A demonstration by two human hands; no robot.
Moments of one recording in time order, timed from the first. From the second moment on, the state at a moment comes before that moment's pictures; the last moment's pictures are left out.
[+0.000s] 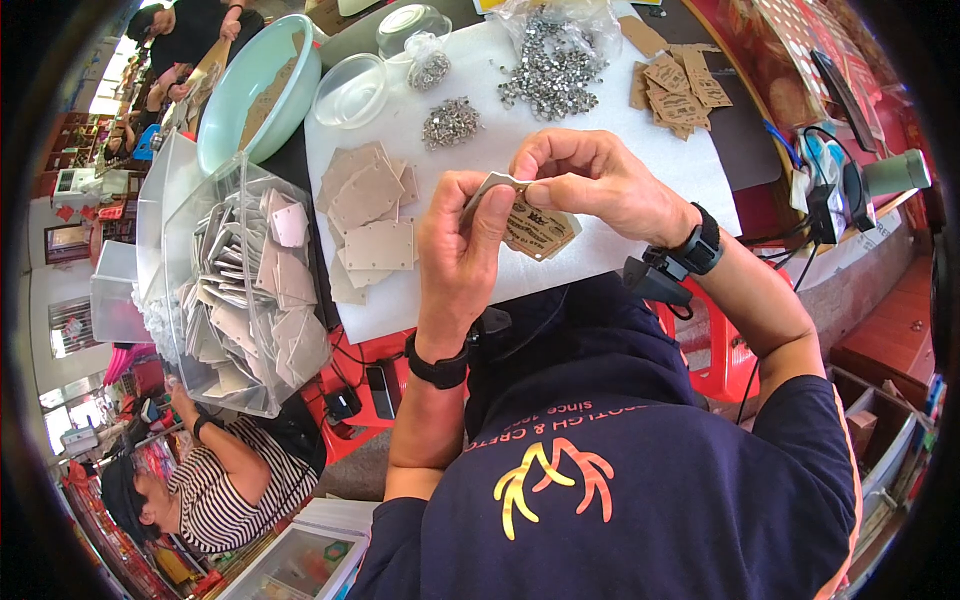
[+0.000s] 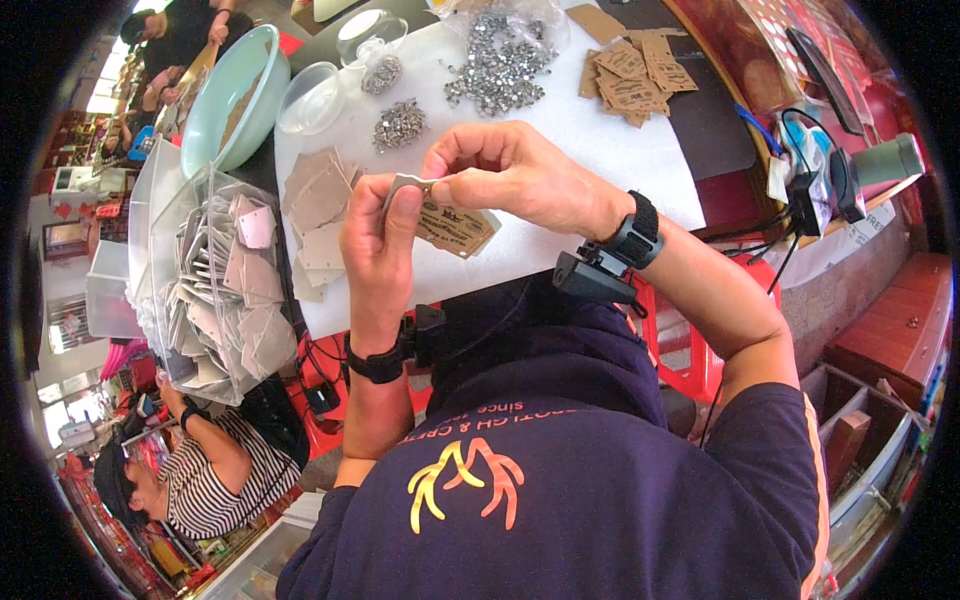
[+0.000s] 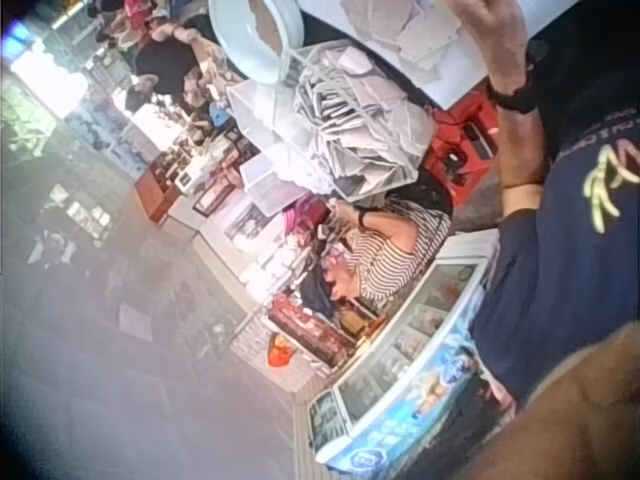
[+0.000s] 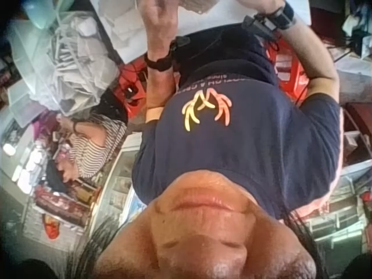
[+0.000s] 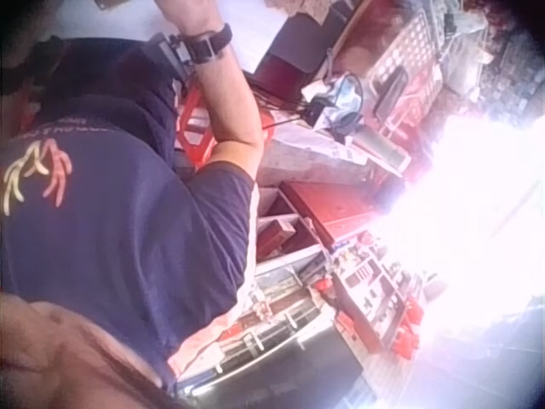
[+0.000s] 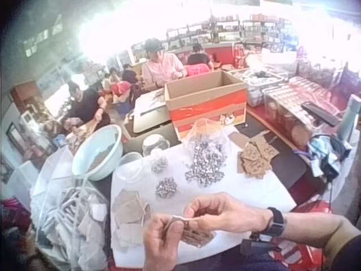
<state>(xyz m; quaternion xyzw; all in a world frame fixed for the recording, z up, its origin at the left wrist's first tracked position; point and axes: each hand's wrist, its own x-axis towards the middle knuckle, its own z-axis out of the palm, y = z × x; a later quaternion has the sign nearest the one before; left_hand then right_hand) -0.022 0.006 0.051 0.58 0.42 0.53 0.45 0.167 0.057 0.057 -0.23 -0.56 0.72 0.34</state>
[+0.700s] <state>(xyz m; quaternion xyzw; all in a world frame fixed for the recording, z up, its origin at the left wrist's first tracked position) -0.021 0.012 0.041 0.41 0.44 0.58 0.55 0.162 0.036 0.052 -0.41 -0.66 0.51 0.37</state>
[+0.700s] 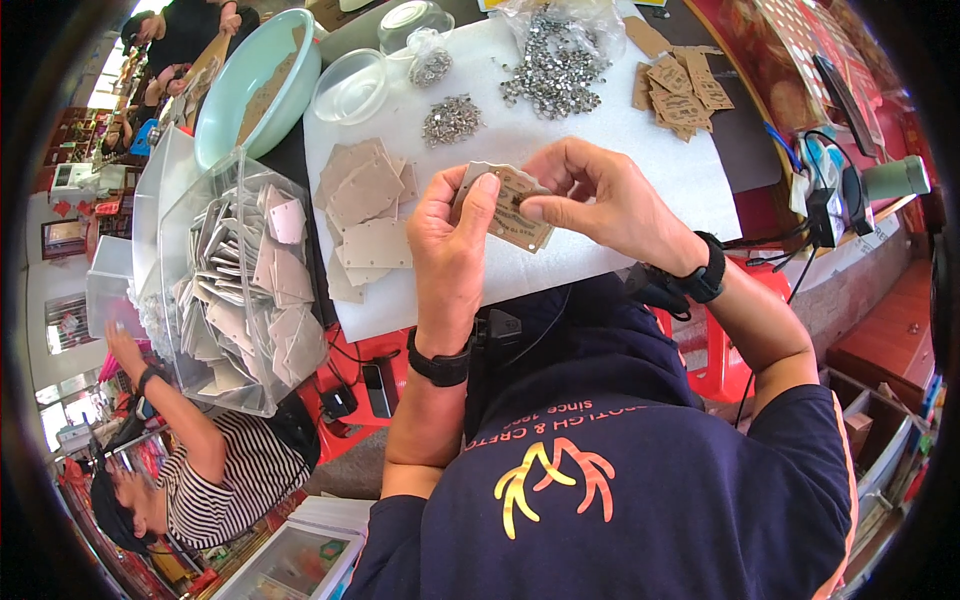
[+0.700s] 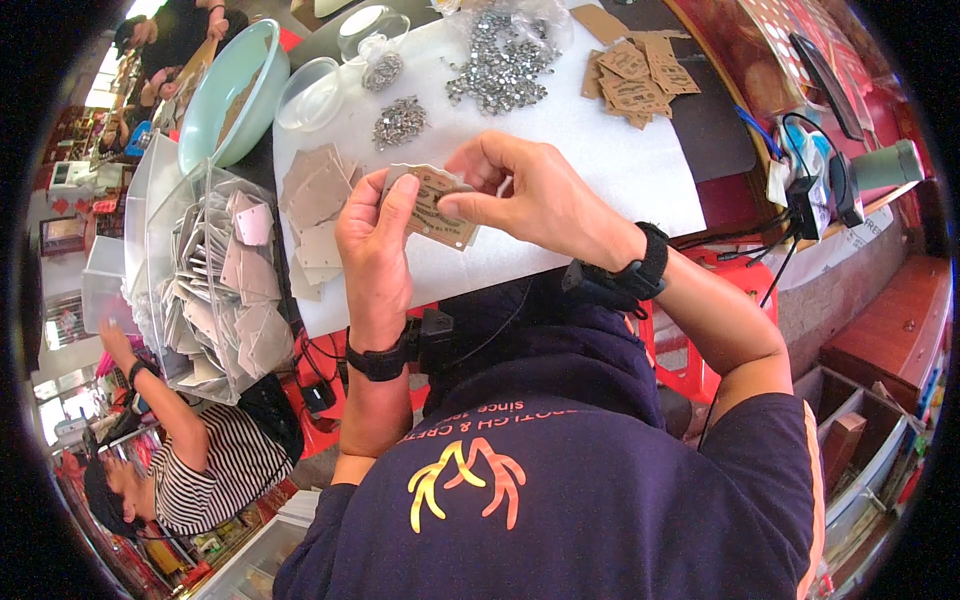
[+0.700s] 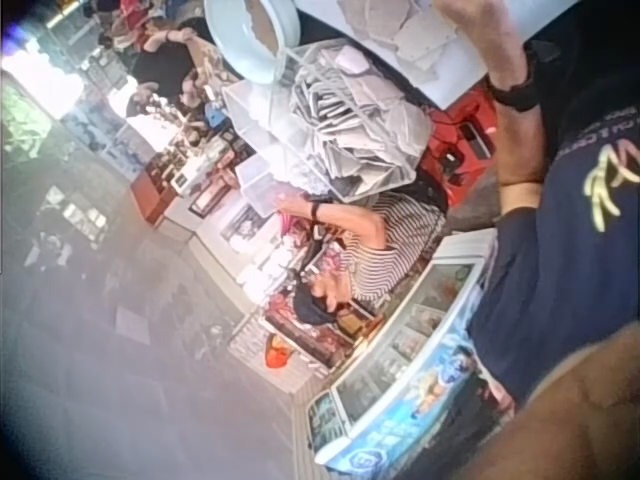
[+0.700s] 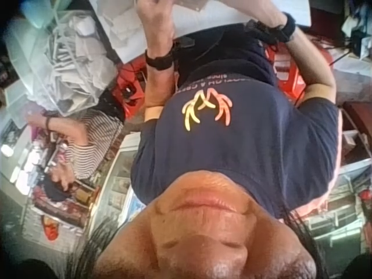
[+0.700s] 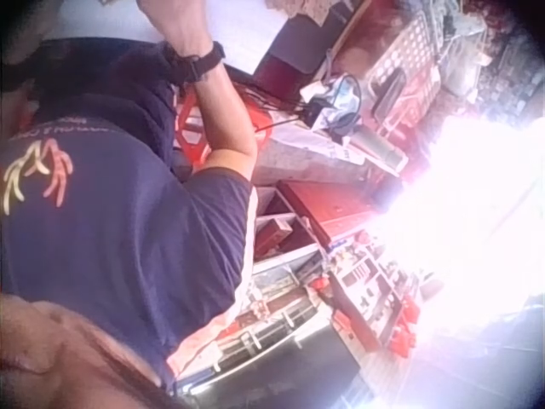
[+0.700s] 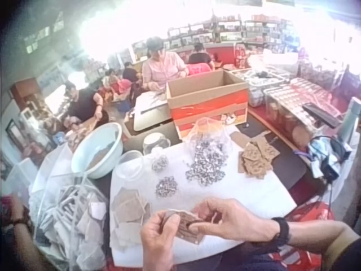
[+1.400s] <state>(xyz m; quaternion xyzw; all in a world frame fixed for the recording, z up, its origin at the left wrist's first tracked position) -0.018 0.007 0.035 0.30 0.34 0.61 0.65 0.162 0.029 0.047 -0.44 -0.63 0.54 0.35</state>
